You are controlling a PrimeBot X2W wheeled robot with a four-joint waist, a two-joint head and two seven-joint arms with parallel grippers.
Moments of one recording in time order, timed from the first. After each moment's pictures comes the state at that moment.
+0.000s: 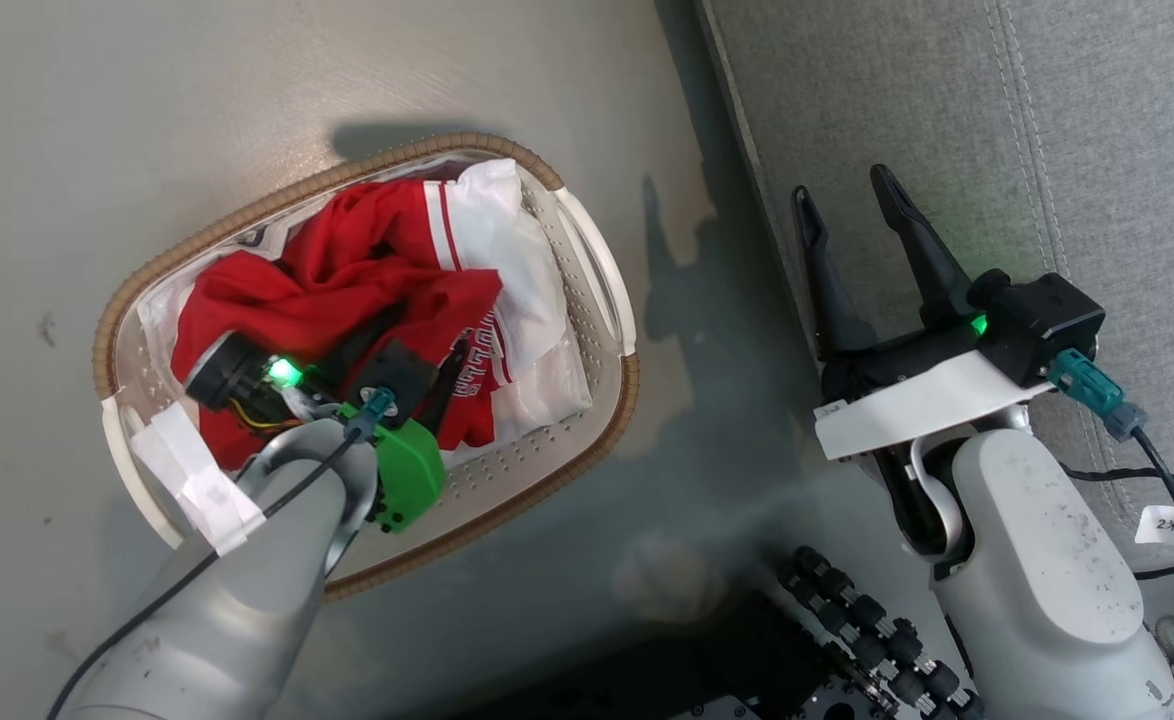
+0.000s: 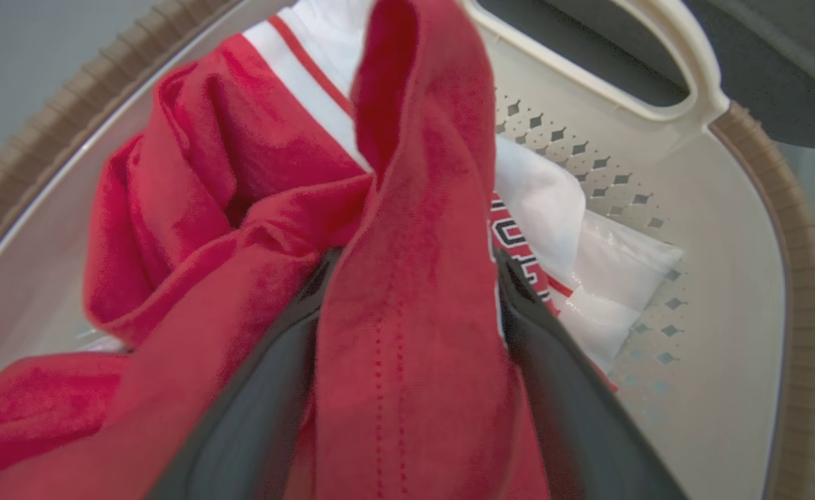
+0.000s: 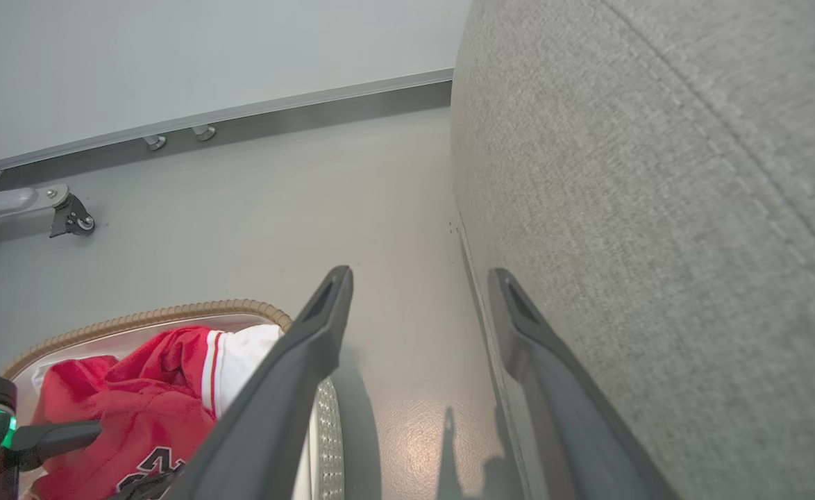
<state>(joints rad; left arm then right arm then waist) -0.73 0.18 -0.69 0.89 -0.10 -0.13 -0.26 -0.46 -0.05 0.21 0.17 0.30 0.13 -0.26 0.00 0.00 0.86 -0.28</state>
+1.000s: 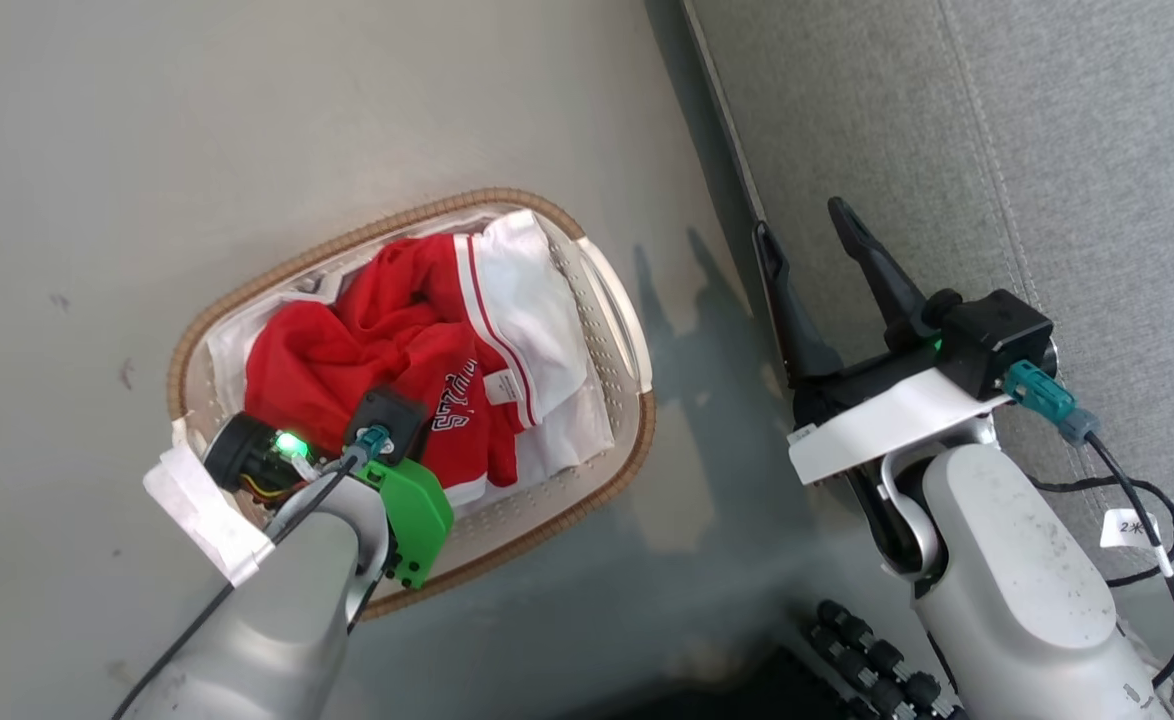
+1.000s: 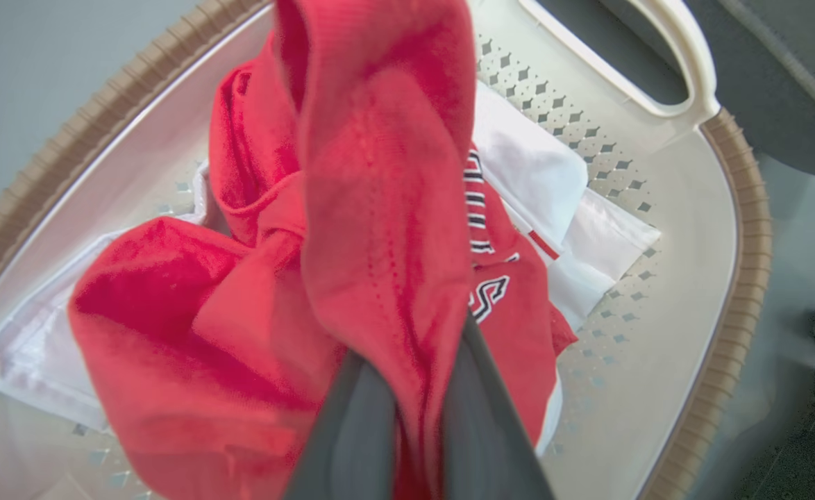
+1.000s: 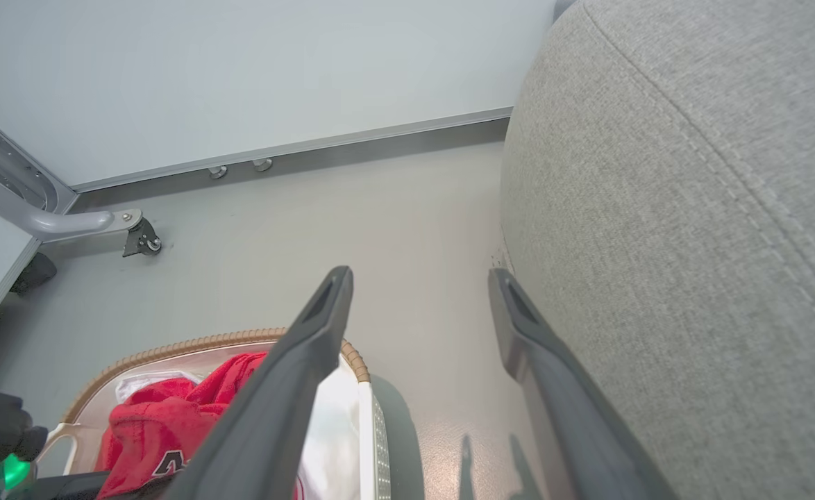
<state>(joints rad) -0.71 0.12 -0.70 1.09 -0.24 -0.13 -0.26 -0.46 -0.06 0.27 0.23 0.31 0.13 -0.26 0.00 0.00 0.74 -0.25</state>
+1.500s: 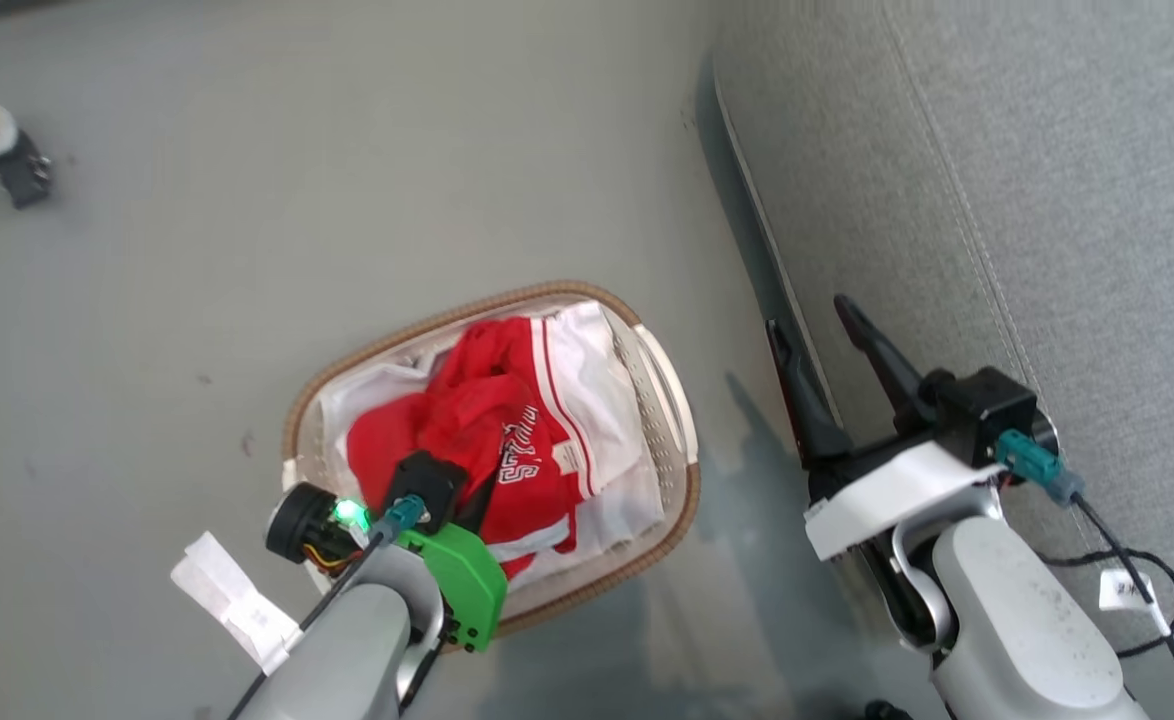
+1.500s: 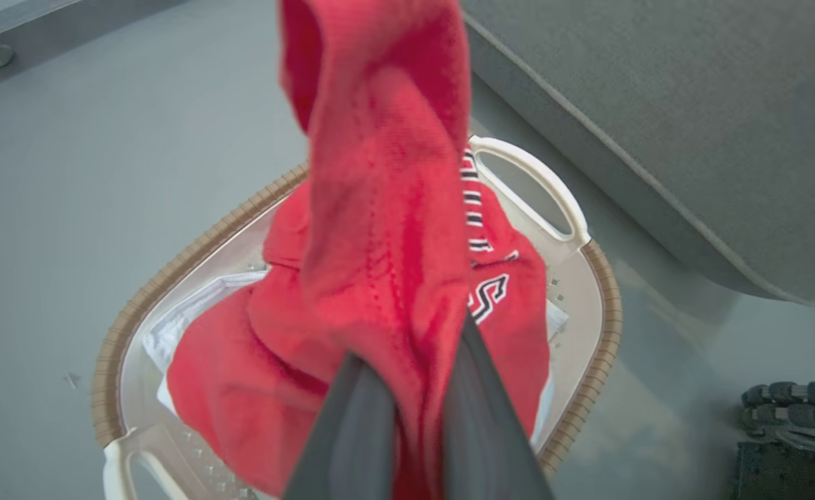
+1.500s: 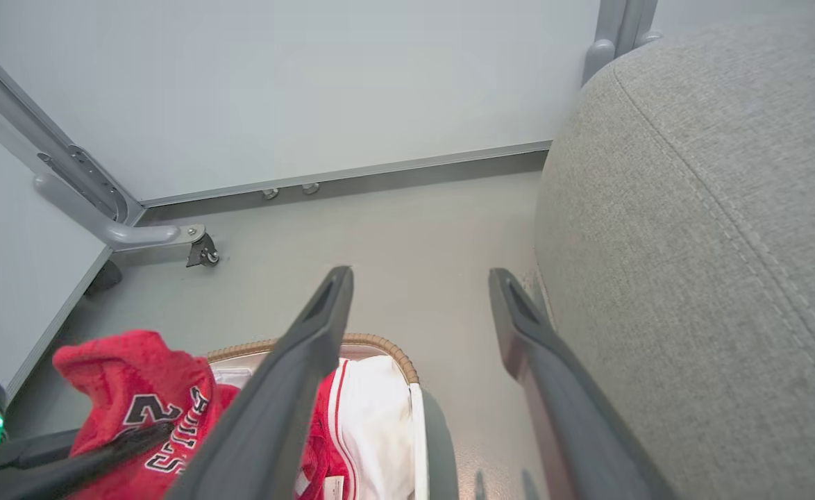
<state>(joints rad) -0.52 0.10 -0.65 0.86 -0.30 -0.13 -0.26 -0.36 -0.09 0.28 0.27 0.32 0.13 -0.26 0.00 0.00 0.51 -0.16</state>
